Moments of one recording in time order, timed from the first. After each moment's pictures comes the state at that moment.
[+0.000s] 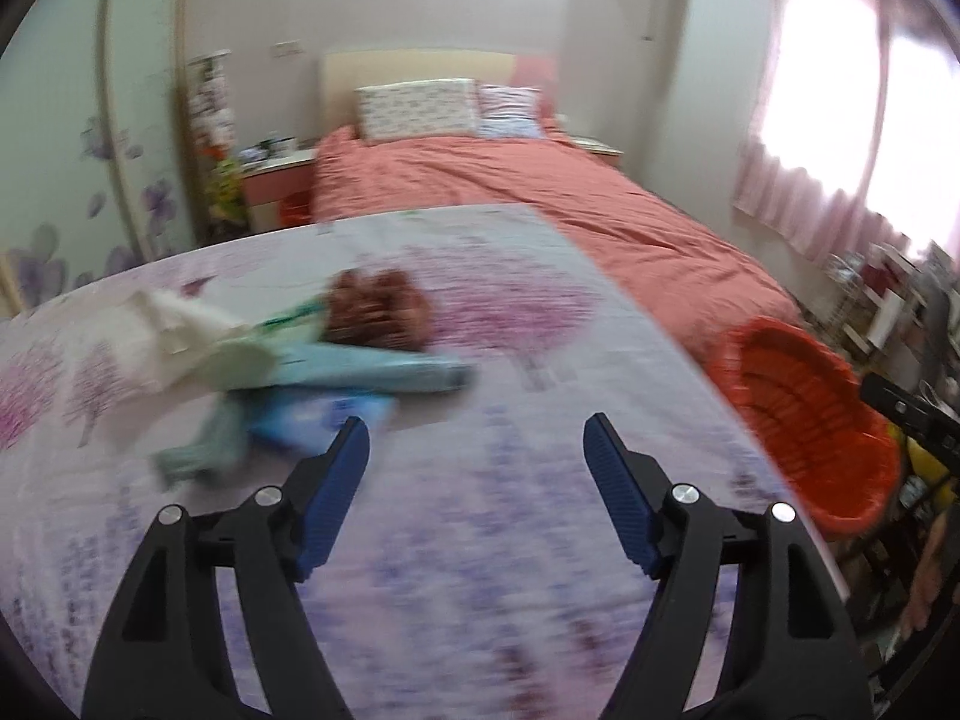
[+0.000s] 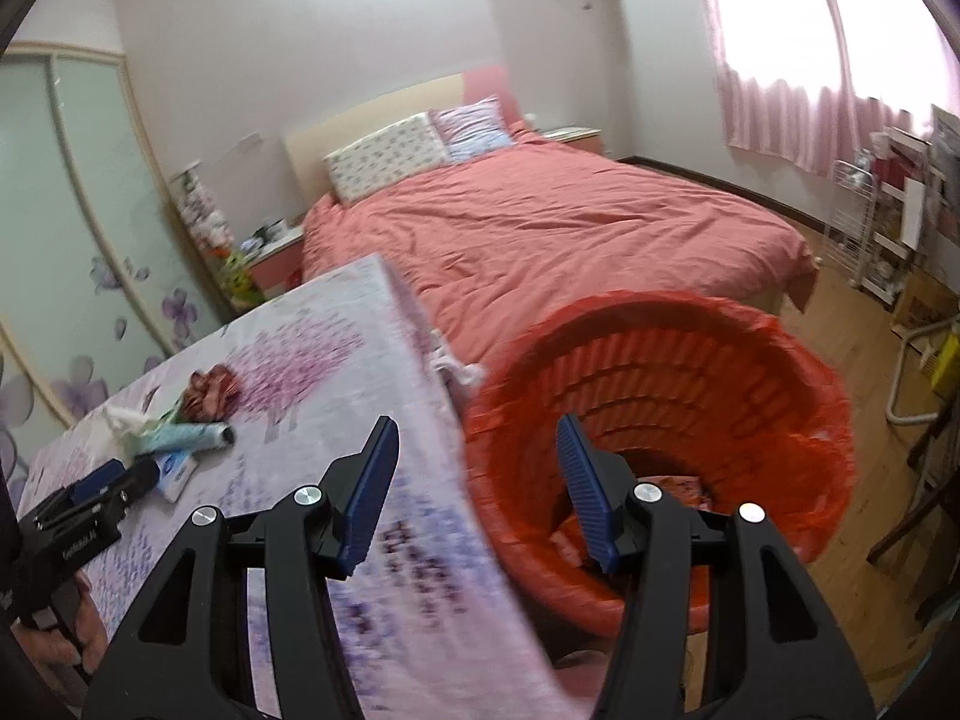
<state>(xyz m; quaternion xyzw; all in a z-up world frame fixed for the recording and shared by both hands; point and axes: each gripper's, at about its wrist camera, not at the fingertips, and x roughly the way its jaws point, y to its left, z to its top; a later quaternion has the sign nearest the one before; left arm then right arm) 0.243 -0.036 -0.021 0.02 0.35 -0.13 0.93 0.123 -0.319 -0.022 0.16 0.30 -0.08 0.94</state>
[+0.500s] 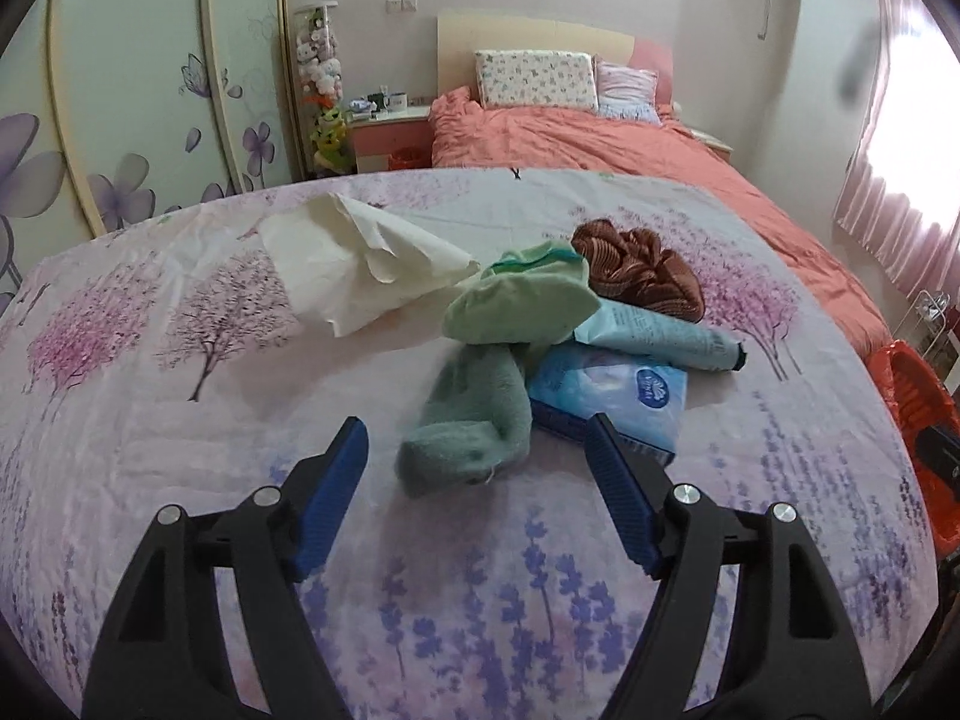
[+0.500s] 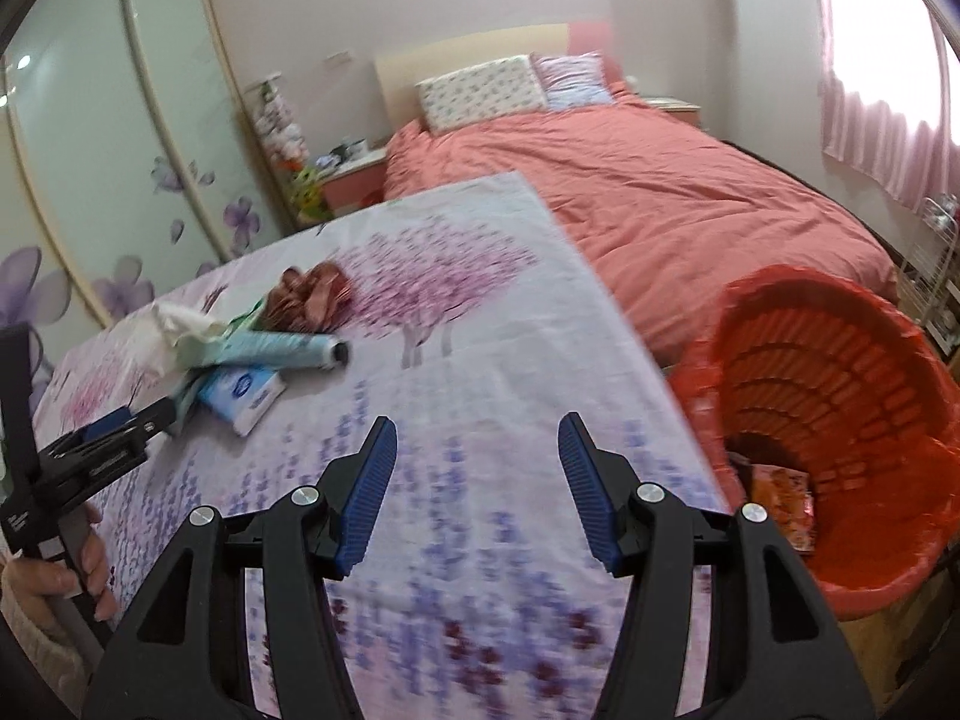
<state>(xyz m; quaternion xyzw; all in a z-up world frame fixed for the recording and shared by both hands) 0.282 0.067 -0.055 0.00 0.39 -0.03 0.92 0.170 -0.222 -0.042 0.10 0.36 0.01 0.93</state>
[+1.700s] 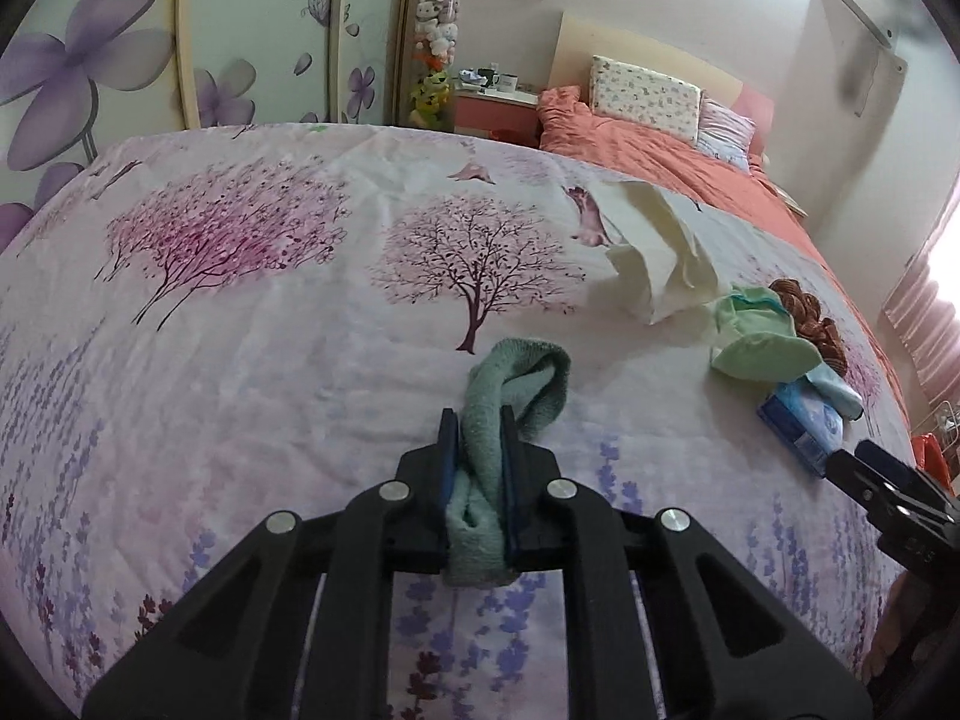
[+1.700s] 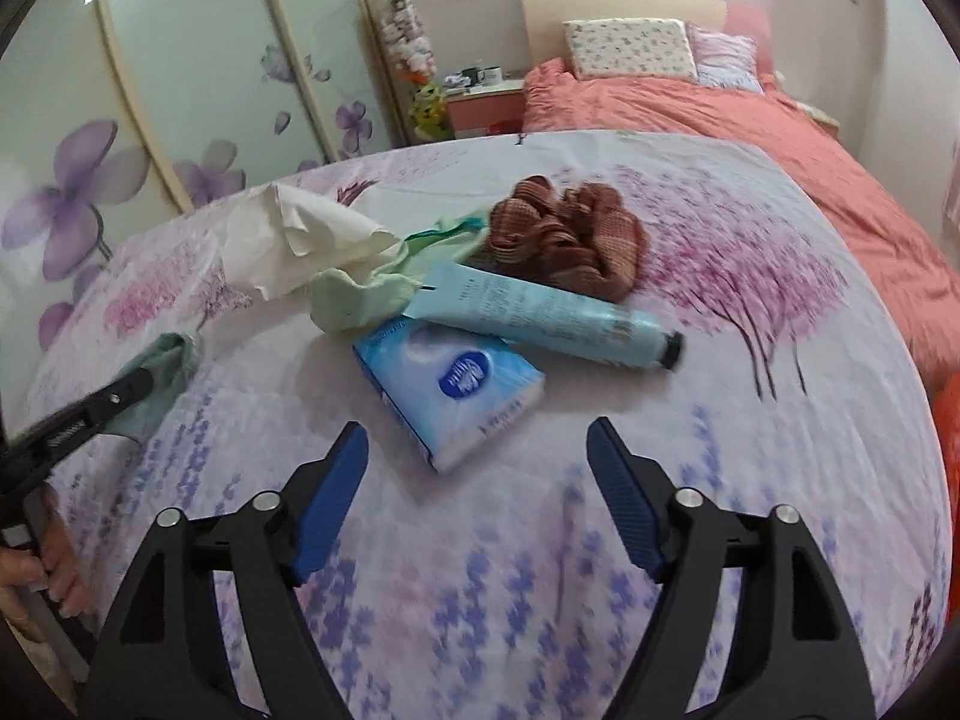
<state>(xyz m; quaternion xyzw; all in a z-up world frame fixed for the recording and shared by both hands) 0.260 0.218 -0.059 -0.10 0.41 0.05 0.91 0.244 -0.076 -0.069 0.01 0.41 0.13 0.90</state>
